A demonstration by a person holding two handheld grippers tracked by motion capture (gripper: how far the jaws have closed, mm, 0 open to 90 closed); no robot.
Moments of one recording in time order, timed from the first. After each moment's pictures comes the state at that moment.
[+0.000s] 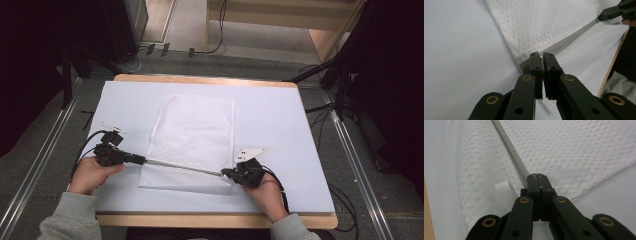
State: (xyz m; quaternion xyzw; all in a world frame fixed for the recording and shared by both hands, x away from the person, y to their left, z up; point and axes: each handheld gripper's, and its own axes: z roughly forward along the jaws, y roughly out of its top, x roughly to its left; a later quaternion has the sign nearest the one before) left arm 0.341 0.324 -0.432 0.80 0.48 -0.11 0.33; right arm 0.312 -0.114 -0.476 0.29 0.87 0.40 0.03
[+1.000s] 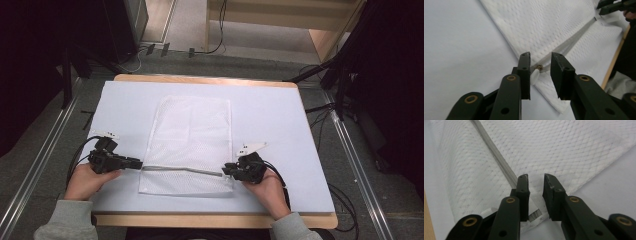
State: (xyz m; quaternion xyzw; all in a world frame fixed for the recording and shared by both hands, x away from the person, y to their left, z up) left arm 0.322 0.328 -0.429 0.80 0.47 -0.07 0.36; right arm 0.323 -0.119 -0.465 0.32 0.86 0.39 0.02
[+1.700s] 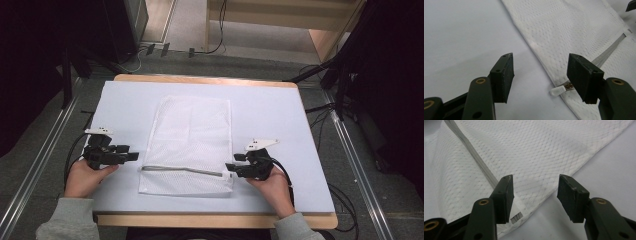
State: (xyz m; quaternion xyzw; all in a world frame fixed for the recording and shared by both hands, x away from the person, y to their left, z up) left arm 0.327 0.337 -0.427 0.79 0.48 0.03 0.38; right arm 0.329 -0.137 -0.460 0.35 0.84 0.42 0.04
